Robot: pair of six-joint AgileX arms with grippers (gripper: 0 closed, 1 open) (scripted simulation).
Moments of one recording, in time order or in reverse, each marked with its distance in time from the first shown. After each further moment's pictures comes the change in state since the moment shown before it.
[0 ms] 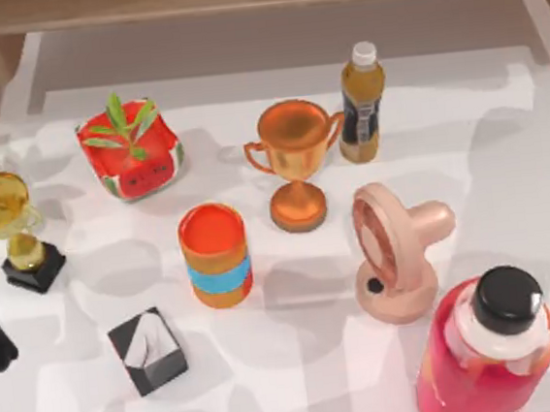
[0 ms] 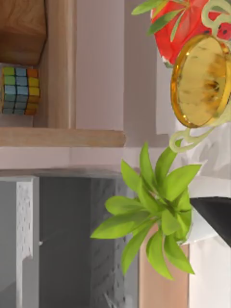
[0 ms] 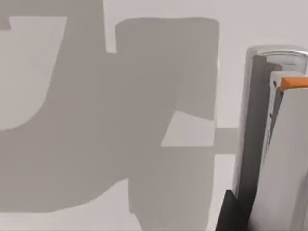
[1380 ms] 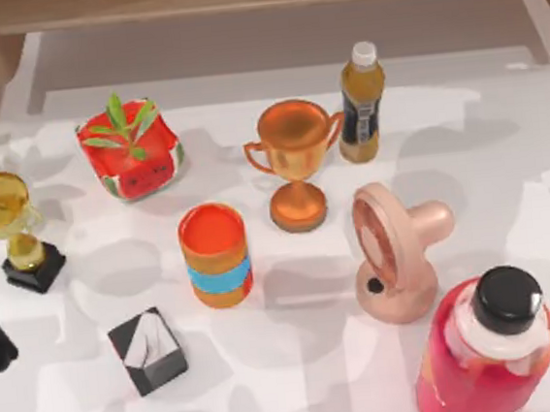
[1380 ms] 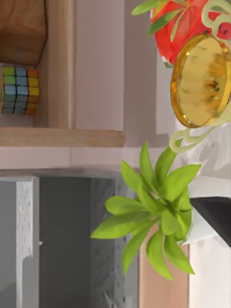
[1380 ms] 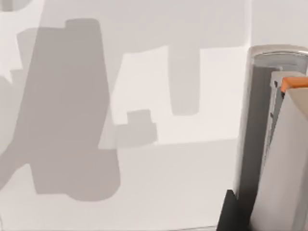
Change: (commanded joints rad) left arm 0.000 0.000 0.000 0.000 0.000 0.000; right arm 0.009 -0.100 0.025 0.029 0.066 0.028
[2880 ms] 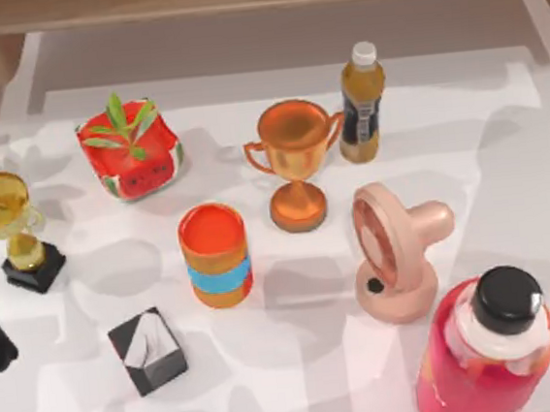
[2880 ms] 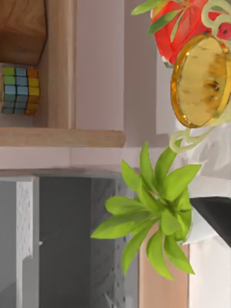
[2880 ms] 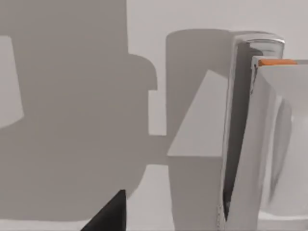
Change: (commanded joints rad) left arm 0.000 0.000 0.000 0.000 0.000 0.000; right arm -0.009 0.109 -0.069 0.002 -0.062 -0.044
